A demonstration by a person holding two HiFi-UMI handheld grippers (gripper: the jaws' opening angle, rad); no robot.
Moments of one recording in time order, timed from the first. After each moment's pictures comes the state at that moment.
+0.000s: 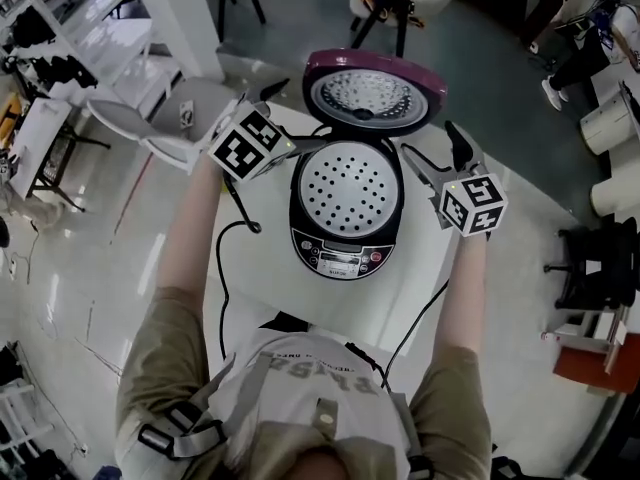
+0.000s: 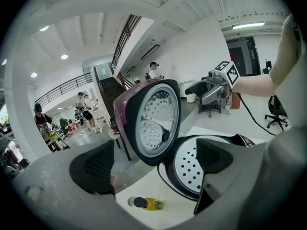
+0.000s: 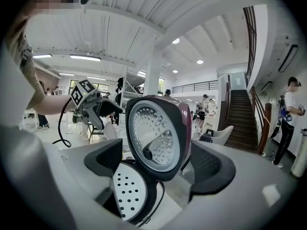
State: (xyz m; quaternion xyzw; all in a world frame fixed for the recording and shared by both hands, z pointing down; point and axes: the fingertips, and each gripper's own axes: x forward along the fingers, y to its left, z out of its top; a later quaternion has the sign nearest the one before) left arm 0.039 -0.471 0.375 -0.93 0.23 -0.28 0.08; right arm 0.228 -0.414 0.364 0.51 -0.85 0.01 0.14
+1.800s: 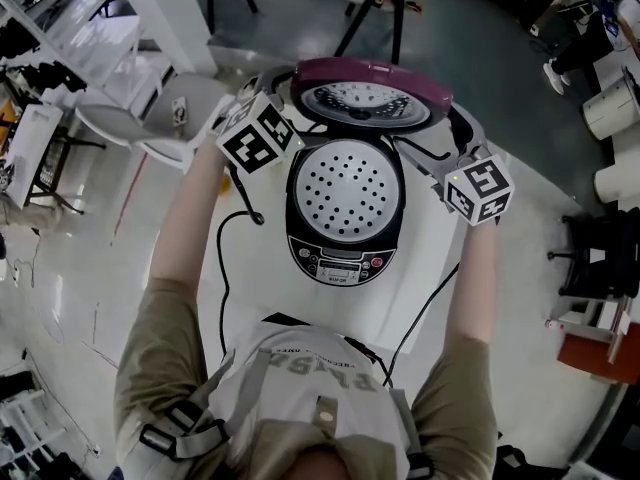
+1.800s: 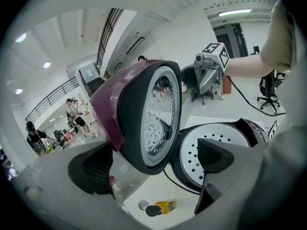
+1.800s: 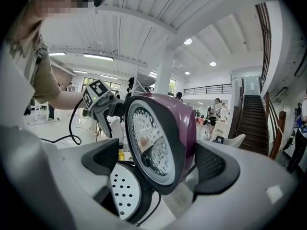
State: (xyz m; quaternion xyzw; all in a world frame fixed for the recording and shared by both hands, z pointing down) left arm 0.072 -0.500 0.401 -0.91 0.18 -0.34 0.14; right arm 0.215 -0.444 0.363 0.45 -0.88 -0.03 0.16
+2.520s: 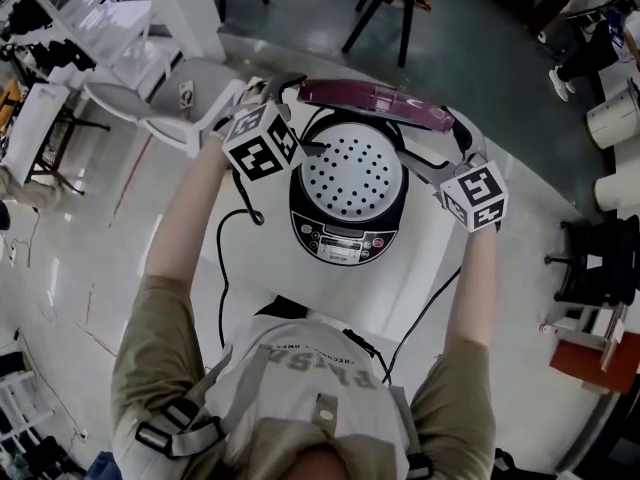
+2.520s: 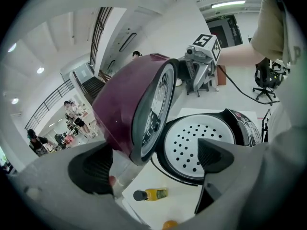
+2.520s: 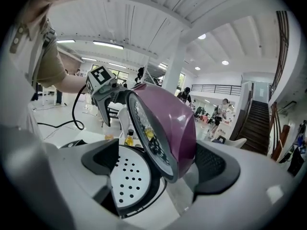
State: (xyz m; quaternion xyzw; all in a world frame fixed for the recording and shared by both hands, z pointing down) left arm 0.054 -0.443 0.417 -0.90 0.17 -0.38 0.16; right arm 0.200 -0.398 0.386 0.42 -0.88 -0.06 0.23
